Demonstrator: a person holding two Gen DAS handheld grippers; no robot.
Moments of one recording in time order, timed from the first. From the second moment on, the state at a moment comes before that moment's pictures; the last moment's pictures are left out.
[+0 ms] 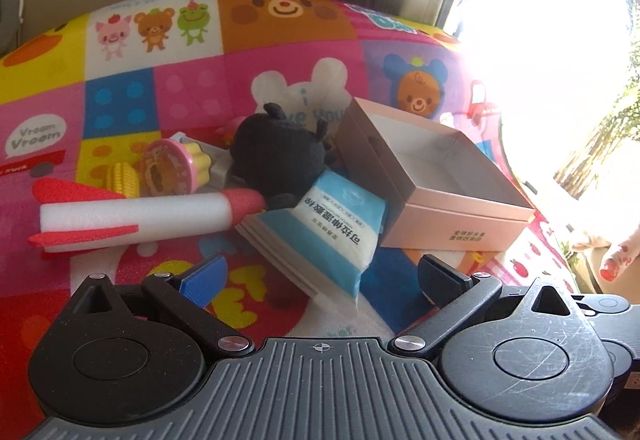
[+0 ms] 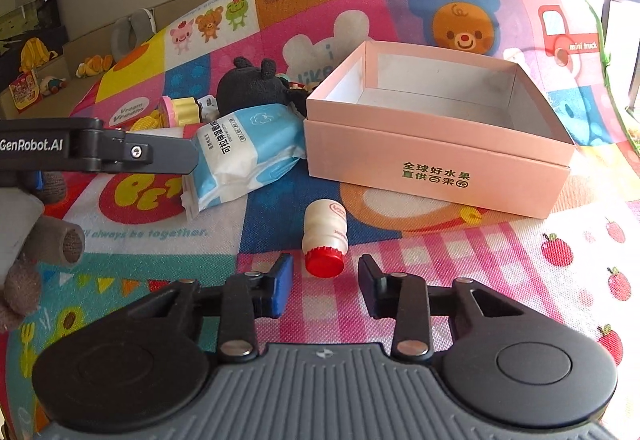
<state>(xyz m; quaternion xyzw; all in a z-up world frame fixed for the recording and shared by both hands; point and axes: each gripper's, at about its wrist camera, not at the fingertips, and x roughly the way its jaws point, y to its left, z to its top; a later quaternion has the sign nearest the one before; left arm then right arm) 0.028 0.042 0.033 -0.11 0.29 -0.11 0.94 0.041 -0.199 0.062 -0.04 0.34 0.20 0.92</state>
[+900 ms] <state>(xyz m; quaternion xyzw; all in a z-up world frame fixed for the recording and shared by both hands) 0.061 -0.011 0.027 0.10 0.29 -0.12 0.95 0.016 -0.224 0.086 -0.06 0.36 0.15 0.92</state>
